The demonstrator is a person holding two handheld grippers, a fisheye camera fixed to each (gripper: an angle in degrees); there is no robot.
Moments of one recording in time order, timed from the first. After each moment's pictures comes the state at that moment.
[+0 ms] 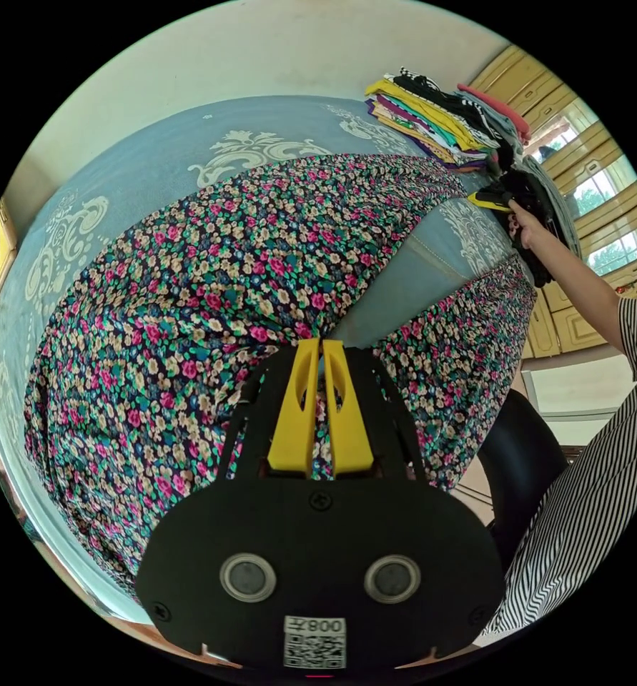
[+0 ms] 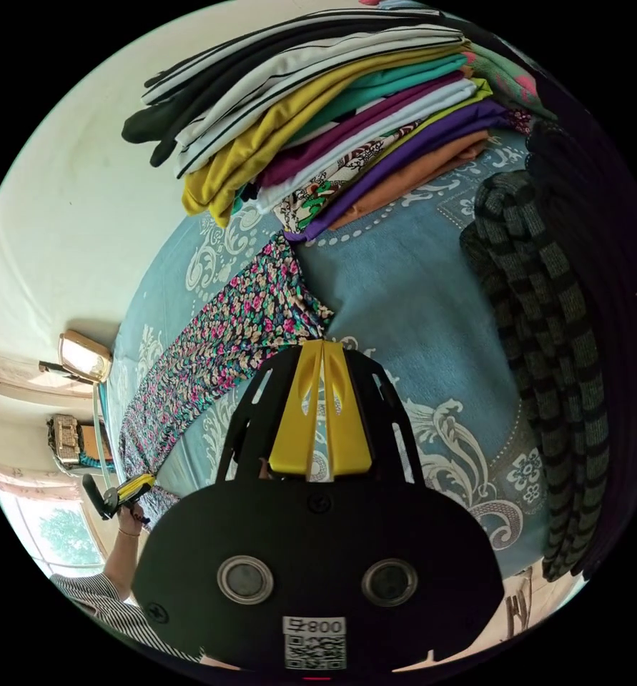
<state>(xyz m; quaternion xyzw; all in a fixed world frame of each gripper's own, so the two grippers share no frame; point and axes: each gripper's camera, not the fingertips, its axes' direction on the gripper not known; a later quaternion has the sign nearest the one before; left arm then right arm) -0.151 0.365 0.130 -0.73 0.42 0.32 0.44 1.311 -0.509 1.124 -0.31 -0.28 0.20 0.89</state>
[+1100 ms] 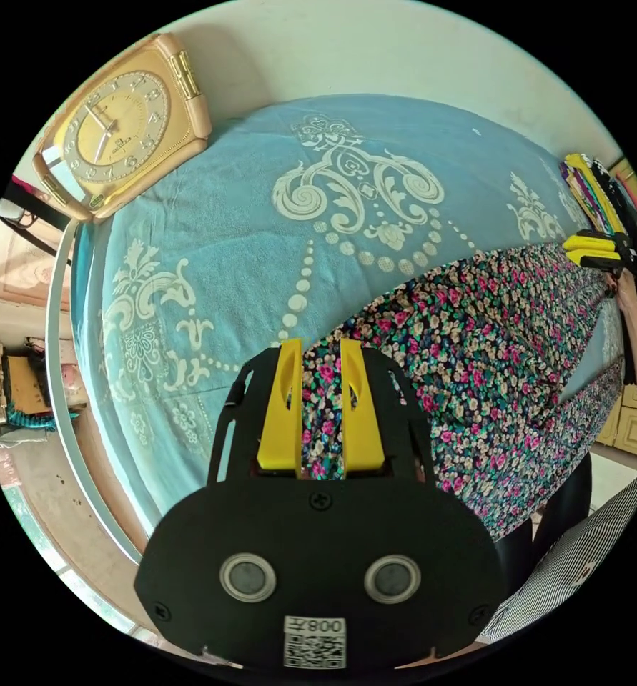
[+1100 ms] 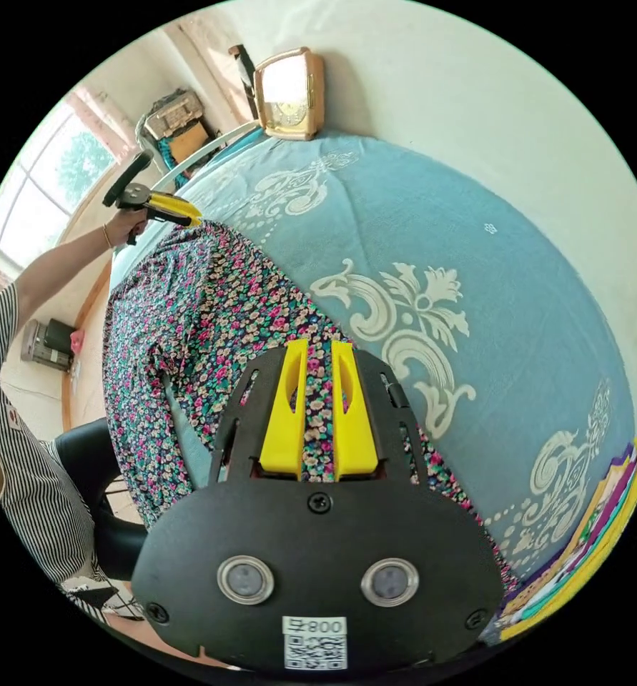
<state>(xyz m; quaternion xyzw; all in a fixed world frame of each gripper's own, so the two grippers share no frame) -0.182 0.247 0.353 -0.75 0.19 0.38 0.51 0.811 -0.385 1.246 -0.22 -0.47 -0.39 0.76</state>
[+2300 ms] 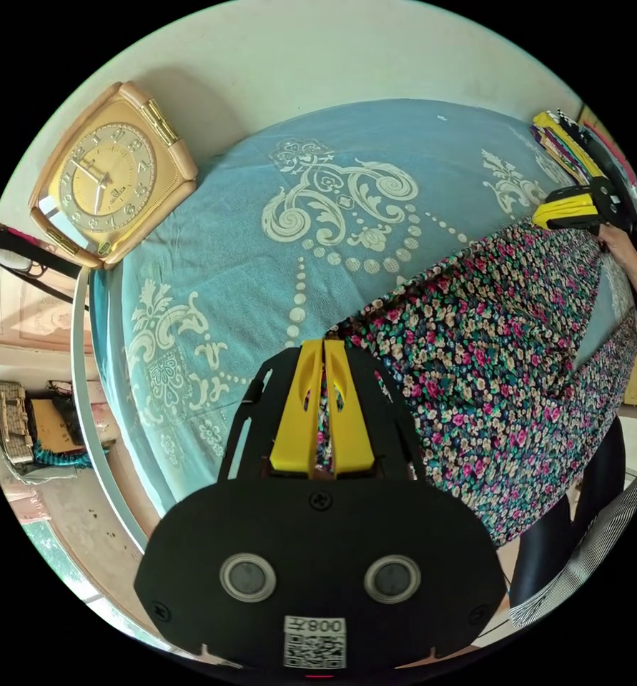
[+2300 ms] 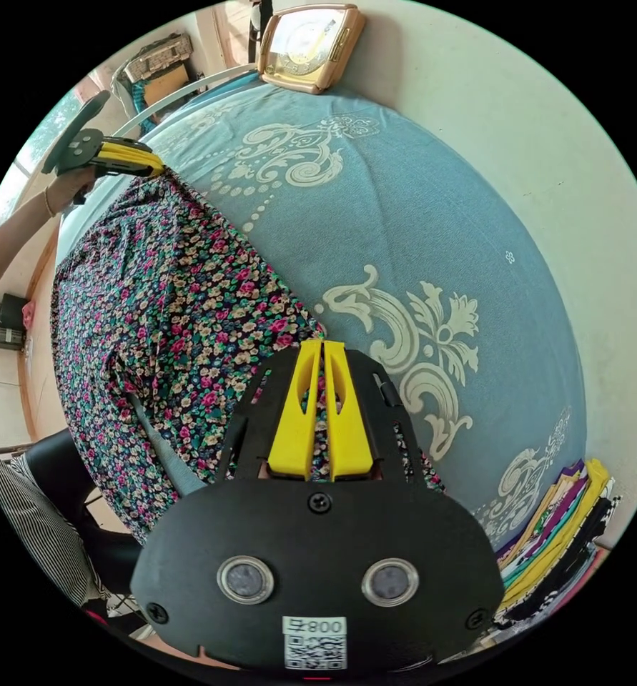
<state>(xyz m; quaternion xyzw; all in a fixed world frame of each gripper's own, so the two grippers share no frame) -0.166 0.119 0.226 -0.70 0.23 0.44 0.51 0.607 -0.099 1.323 -0.23 -0.35 -0.47 0.78</state>
